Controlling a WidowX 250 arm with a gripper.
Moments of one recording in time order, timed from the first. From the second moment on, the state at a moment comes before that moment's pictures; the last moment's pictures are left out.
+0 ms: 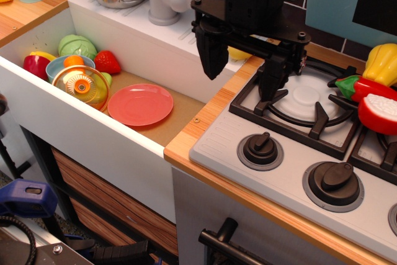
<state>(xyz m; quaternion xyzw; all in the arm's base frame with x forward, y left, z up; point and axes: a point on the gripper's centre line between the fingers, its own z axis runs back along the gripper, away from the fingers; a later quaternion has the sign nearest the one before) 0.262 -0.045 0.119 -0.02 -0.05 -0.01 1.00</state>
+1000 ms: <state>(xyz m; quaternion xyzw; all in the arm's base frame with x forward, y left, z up) 0.326 0.012 0.109 0.03 -0.09 -0.07 0.99</state>
